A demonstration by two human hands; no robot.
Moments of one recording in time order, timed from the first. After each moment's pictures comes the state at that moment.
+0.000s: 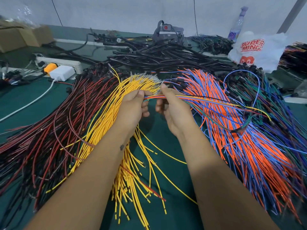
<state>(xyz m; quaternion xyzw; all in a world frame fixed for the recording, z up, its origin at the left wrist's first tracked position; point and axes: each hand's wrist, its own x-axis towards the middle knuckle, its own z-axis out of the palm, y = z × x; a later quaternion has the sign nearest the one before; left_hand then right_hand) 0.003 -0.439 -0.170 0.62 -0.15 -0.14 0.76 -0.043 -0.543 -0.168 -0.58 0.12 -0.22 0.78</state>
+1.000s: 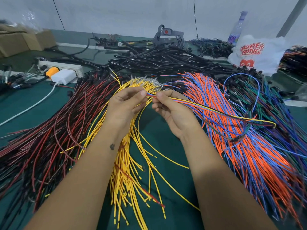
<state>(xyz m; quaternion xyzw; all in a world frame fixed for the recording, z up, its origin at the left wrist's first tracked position) 0.009 -0.421 -0.165 0.52 -0.18 -0.11 0.83 -0.051 -0.553 -0.166 -0.55 0.01 -0.18 0.81</state>
